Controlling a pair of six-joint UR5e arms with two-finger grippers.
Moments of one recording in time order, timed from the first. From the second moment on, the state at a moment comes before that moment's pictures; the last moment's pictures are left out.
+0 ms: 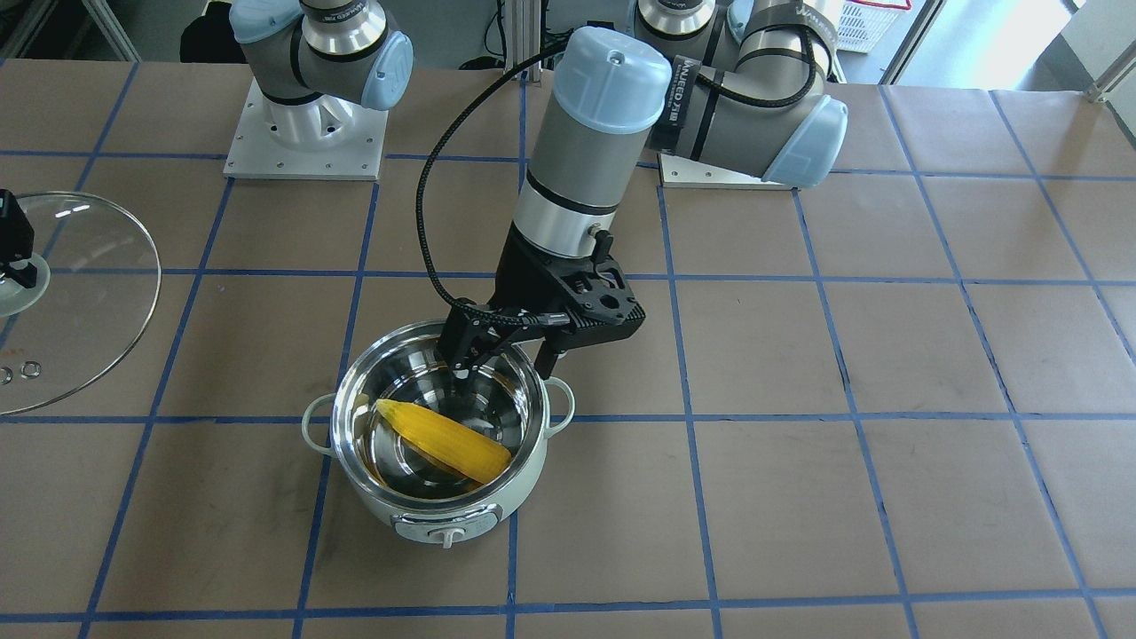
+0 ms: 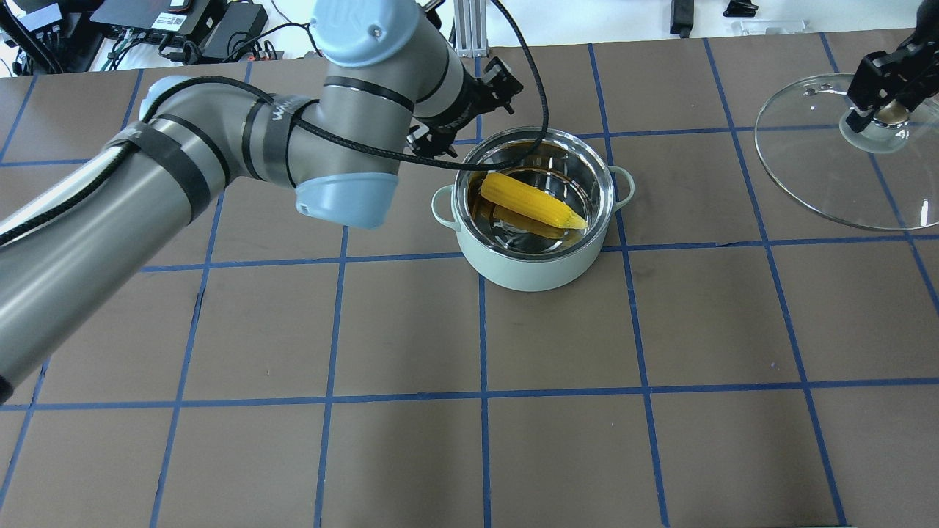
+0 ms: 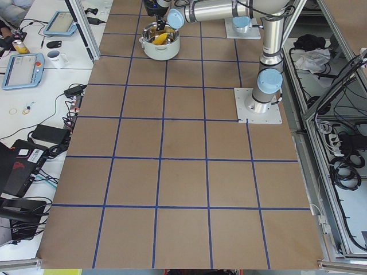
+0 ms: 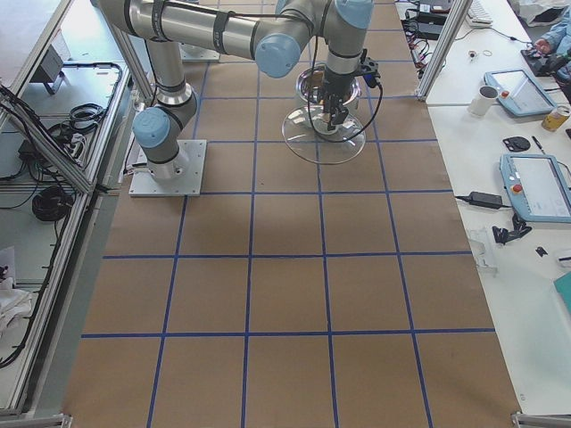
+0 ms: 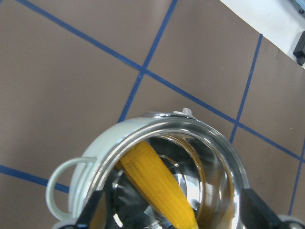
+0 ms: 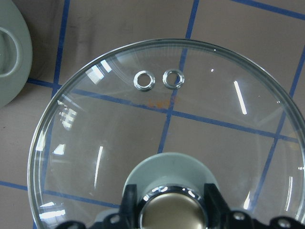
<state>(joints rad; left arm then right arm) -1.89 -1.87 -1.61 -0.79 1.42 -0.83 1.19 -1.44 1.41 -1.52 -1.60 -0.60</state>
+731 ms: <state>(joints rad) -1.63 -1.68 -1.61 -1.07 1.43 -0.22 1.43 -1.43 1.39 -1.54 -1.57 -0.25</state>
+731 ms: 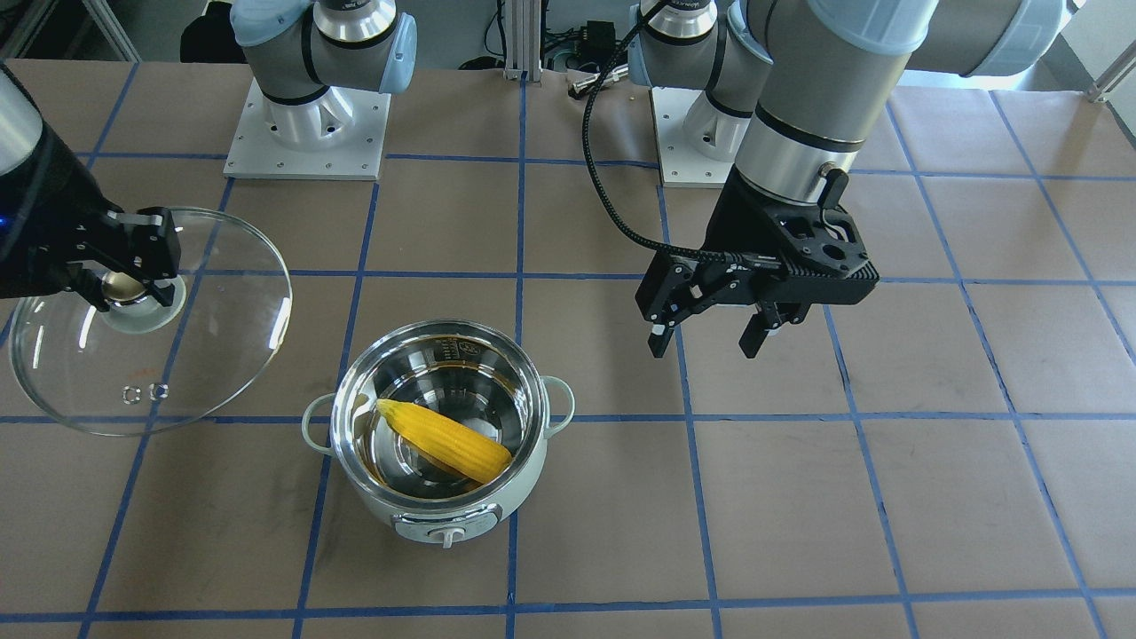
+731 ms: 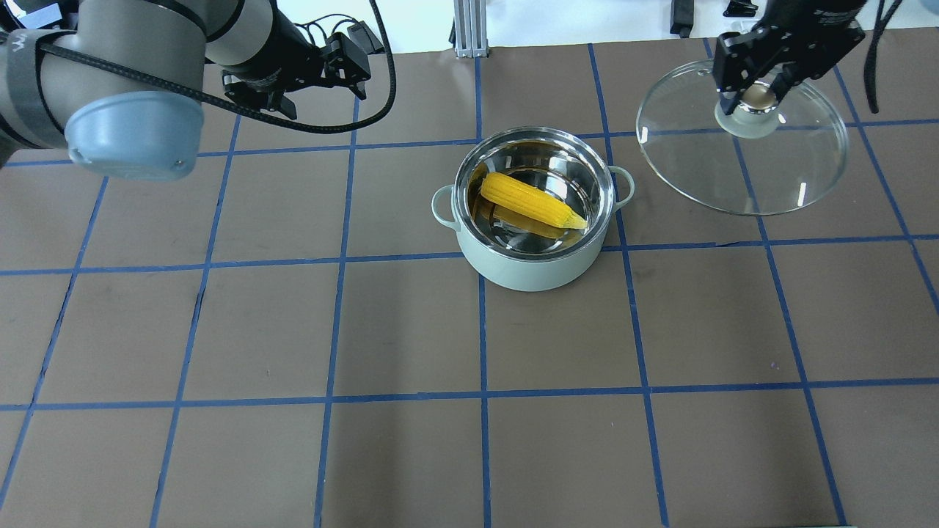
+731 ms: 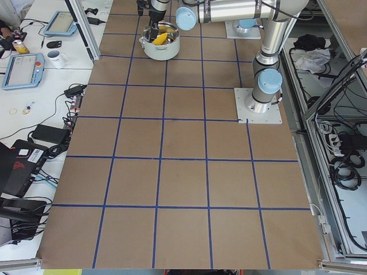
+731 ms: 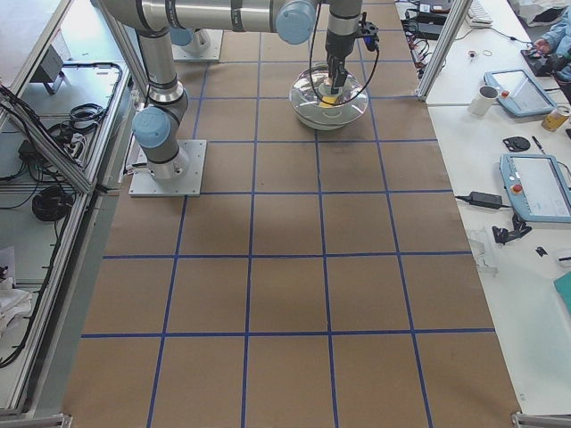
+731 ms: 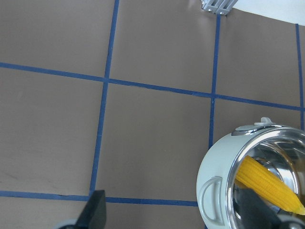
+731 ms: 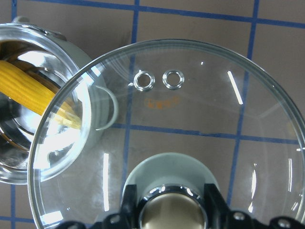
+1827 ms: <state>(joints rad) -1.50 -1.70 -1.60 -1.19 1.44 0.00 1.75 -1.21 1.39 -1.83 -1.47 0.22</state>
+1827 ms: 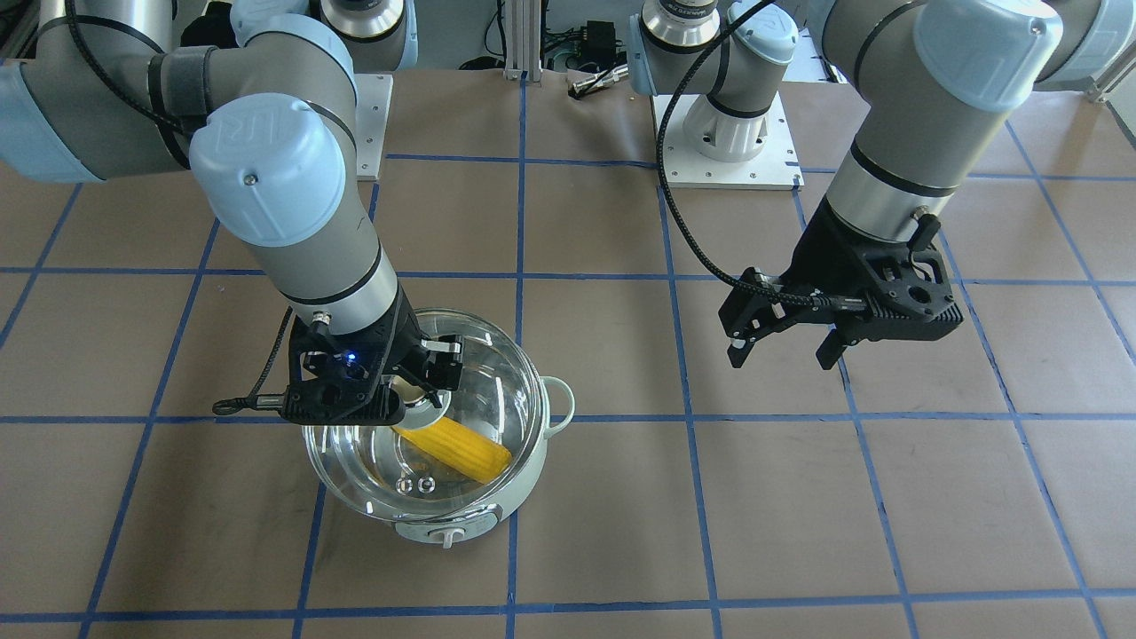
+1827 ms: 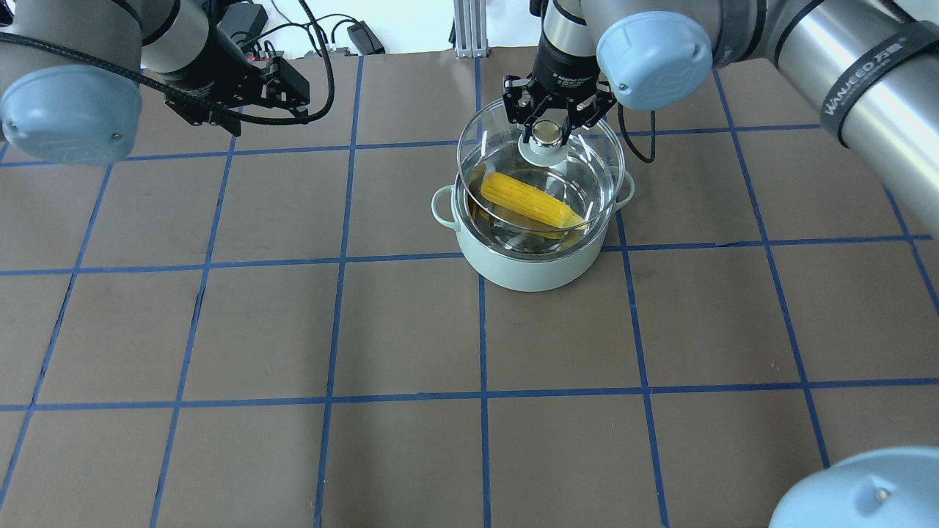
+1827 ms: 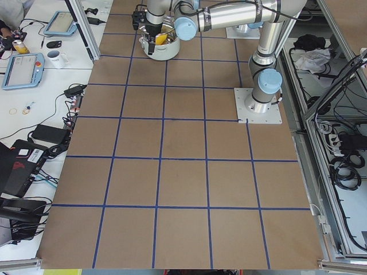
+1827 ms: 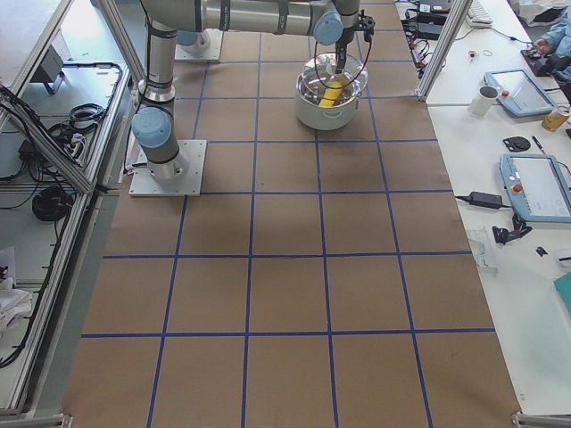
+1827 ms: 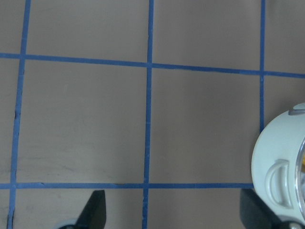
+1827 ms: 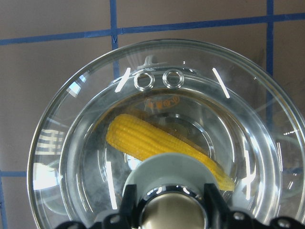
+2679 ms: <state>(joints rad) -1.44 -1.71 -1.62 -1.27 1.53 0.06 1.78 -1.19 1.42 -1.83 -1.47 0.24</state>
